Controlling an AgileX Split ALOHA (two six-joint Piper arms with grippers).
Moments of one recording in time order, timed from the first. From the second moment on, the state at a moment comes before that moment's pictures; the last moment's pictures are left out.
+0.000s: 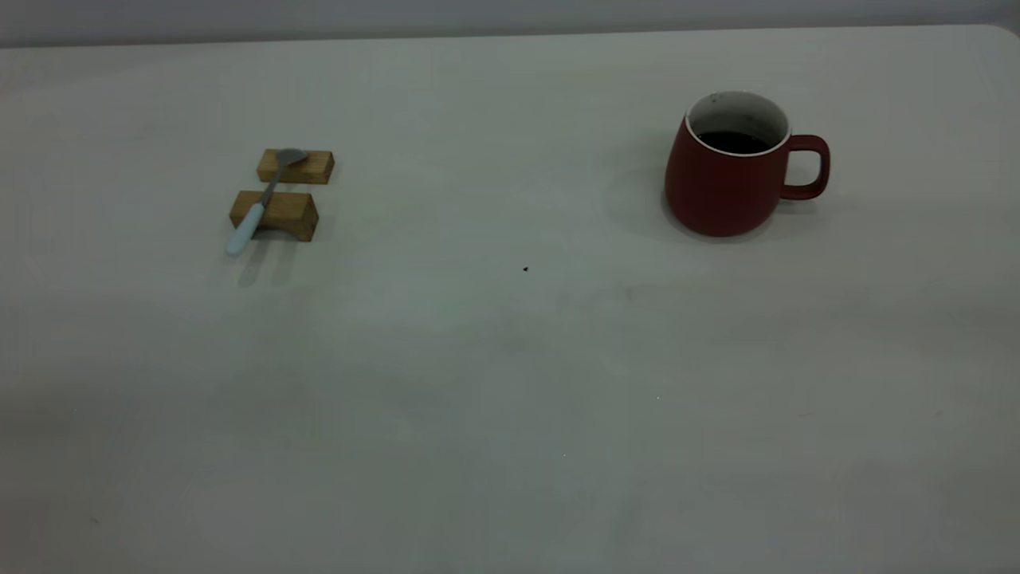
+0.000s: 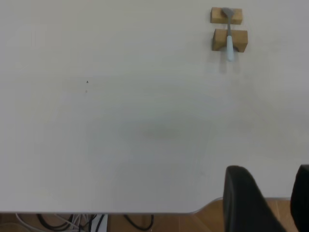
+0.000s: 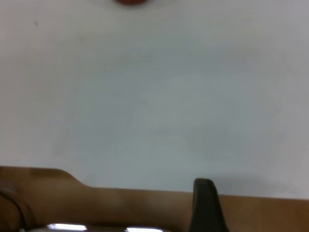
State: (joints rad) left arm 0.02 -0.02 -0.49 0.01 1.14 -0.01; right arm 0.08 0.51 -0.48 0.07 0.99 -0.01
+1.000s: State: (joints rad) left arm 0.02 -0.02 -0.49 0.01 1.14 -0.01; right arm 0.08 1.82 -1.04 0.28 0.42 -0.83
